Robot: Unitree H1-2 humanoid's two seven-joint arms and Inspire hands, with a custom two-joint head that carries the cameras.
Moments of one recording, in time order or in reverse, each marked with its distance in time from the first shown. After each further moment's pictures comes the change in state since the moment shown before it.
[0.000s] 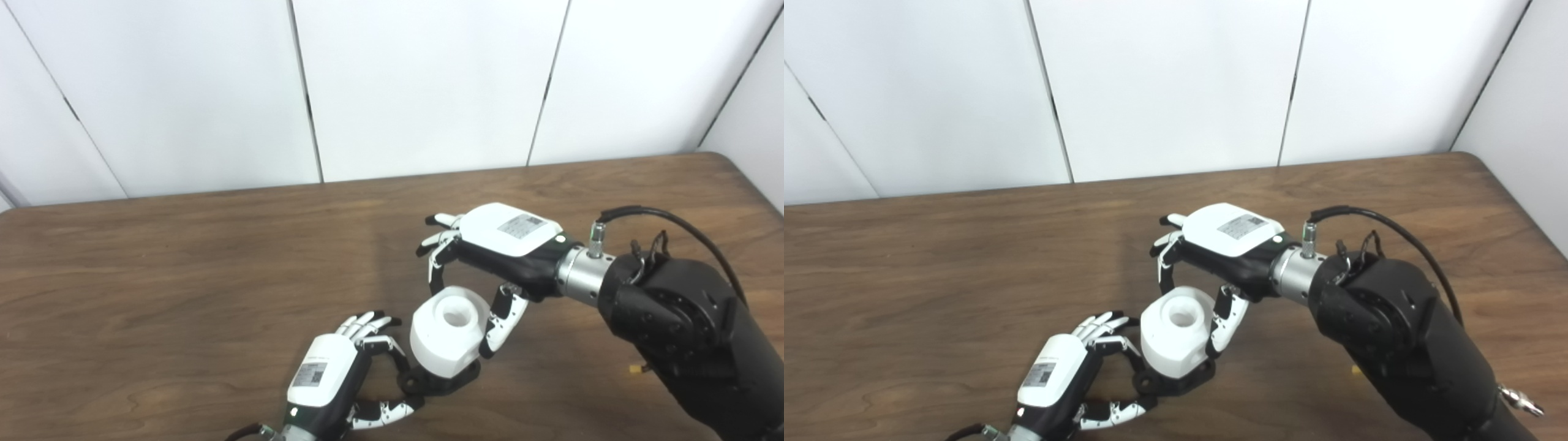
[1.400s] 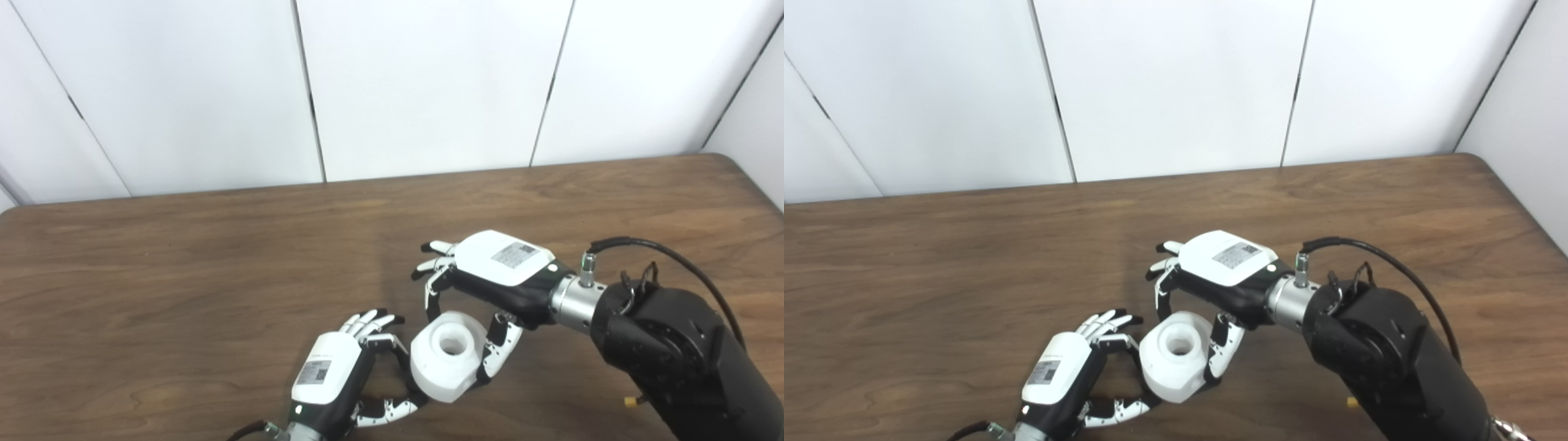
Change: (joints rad) left arm -0.002 -0.007 -0.010 -0.002 0.000 0.021 0.003; right arm 0.082 0.043 0.008 0.016 -0.040 -0.065 -0.028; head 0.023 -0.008
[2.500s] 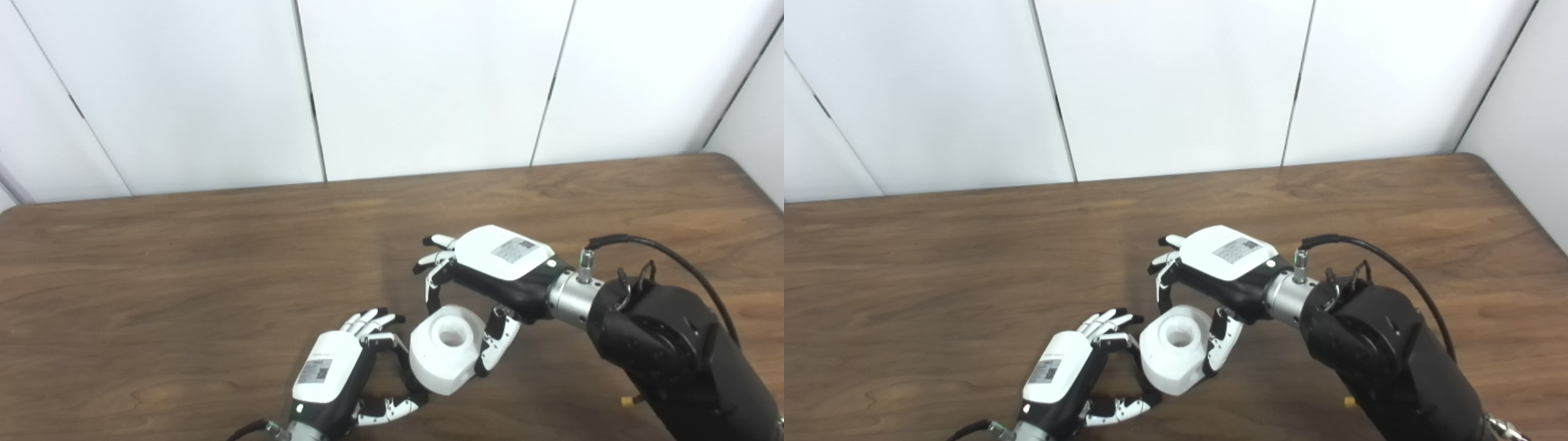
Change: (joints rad) left arm 0.000 -0.002 -0.002 -0.008 0.002 0.013 -0.006; right arm -0.001 0.010 0.001 0.020 -0.019 -0.019 -0.010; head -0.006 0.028
